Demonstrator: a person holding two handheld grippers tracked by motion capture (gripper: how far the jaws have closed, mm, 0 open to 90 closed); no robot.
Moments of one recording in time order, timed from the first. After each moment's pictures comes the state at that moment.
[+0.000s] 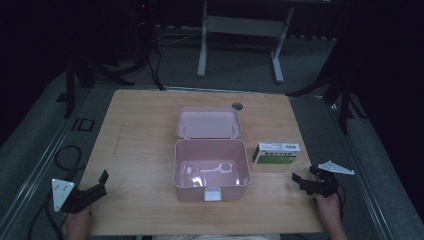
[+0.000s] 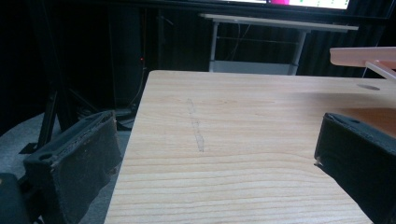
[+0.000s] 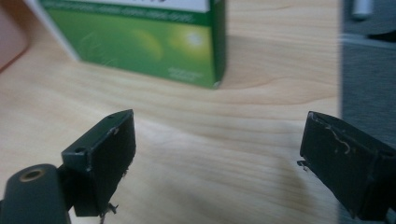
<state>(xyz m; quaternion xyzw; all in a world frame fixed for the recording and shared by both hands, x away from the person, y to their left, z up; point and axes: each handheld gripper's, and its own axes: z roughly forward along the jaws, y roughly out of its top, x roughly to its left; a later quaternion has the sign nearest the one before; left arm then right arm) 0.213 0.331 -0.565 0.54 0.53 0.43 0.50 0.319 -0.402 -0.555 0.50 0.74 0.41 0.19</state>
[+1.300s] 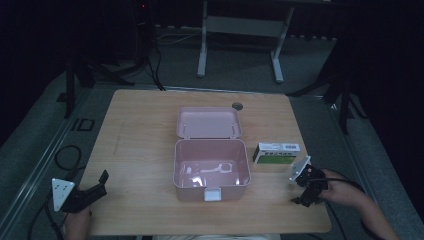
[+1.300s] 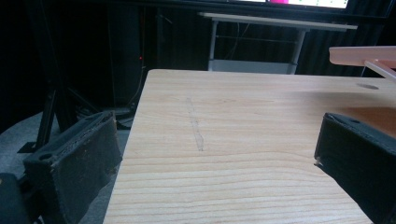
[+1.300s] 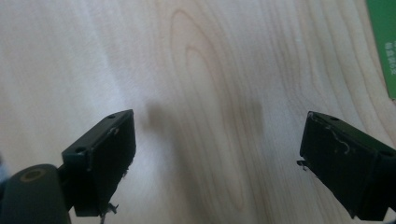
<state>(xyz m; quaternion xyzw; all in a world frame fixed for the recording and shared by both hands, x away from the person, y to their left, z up) 0.213 0.331 -0.565 0.54 0.53 0.42 0.50 0.331 -0.338 -0.503 0.14 0.99 0.09 0.04</state>
